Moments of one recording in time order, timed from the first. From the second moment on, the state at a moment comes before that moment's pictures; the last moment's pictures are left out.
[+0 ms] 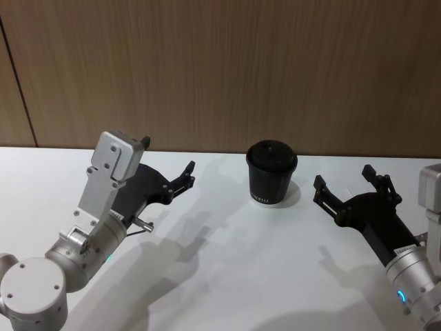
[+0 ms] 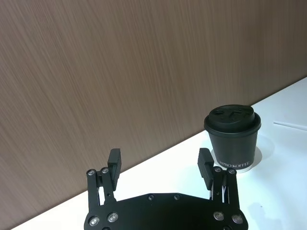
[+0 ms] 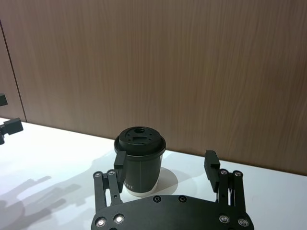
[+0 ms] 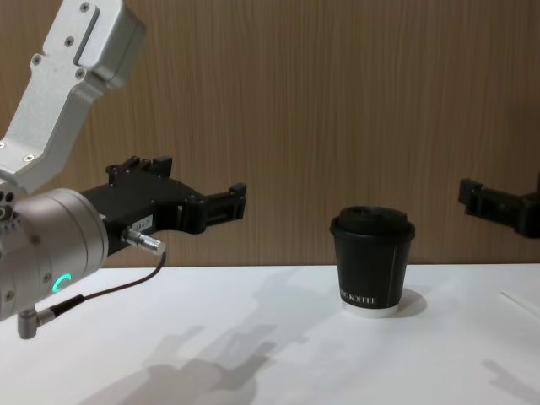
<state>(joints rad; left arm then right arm) -0.24 0.38 0.45 -1.63 -0.20 0.01 -0.01 -0.01 0.34 -0.23 -1.77 0.29 0.03 0.07</state>
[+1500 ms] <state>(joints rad) -0.24 0.38 0.45 -1.63 -0.20 0.01 -0.01 -0.01 0.34 -0.23 -1.77 0.29 0.03 0.07</state>
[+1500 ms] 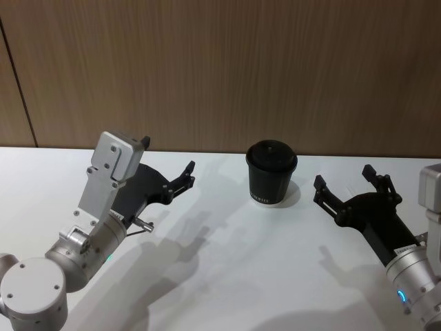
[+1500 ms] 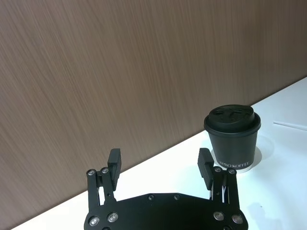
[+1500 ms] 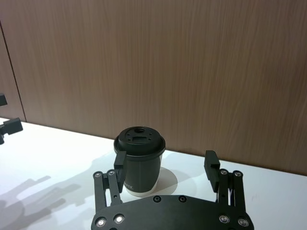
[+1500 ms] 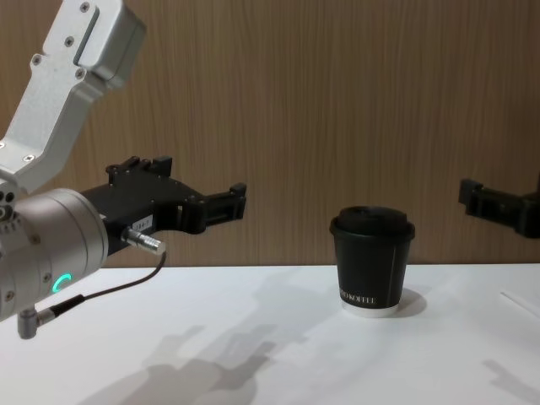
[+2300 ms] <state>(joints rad) -0.24 0.38 0.45 -1.63 -0.20 0.01 -0.01 0.02 0.42 -0.19 -1.71 0.32 0.09 0.20</state>
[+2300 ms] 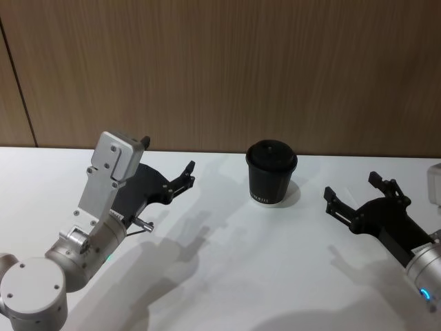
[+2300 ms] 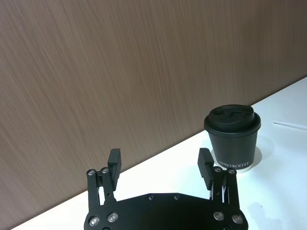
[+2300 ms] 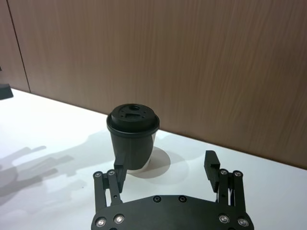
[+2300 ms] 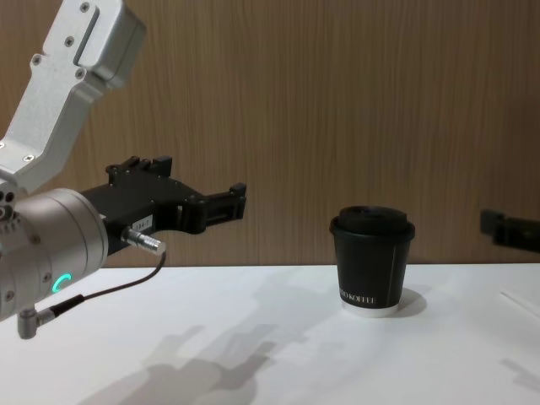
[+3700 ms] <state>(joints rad) -0.24 0.38 0.45 -1.63 -0.20 0.01 -0.01 -0.03 0.43 -0.09 -1.65 0.33 0.17 0.20</state>
